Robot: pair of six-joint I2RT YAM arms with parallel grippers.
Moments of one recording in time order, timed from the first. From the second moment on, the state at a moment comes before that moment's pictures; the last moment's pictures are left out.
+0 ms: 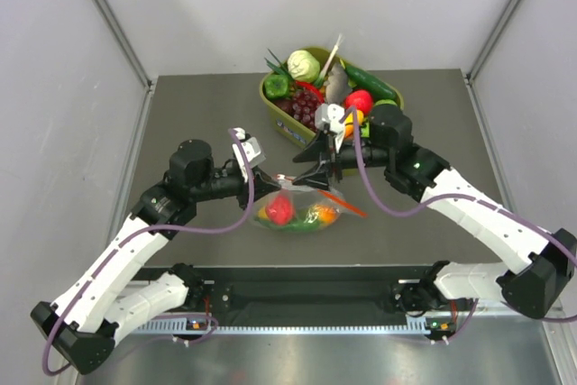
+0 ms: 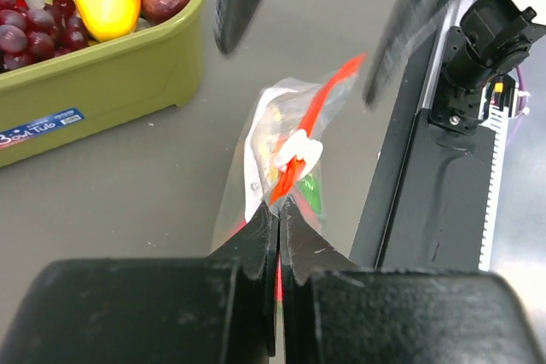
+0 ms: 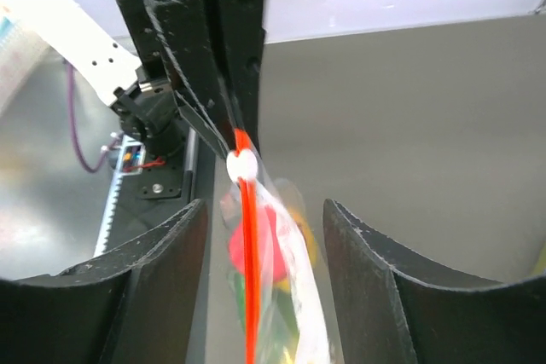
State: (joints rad) left arm -0.59 0.87 0.95 -0.42 0.61 0.10; right arm 0.71 1.22 1.15 -0.13 -0.83 -0.07
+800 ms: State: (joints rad) left arm -0.59 0.87 0.95 -0.42 0.61 0.11; right arm 0.96 1.23 1.13 -0.10 -0.42 -0.23
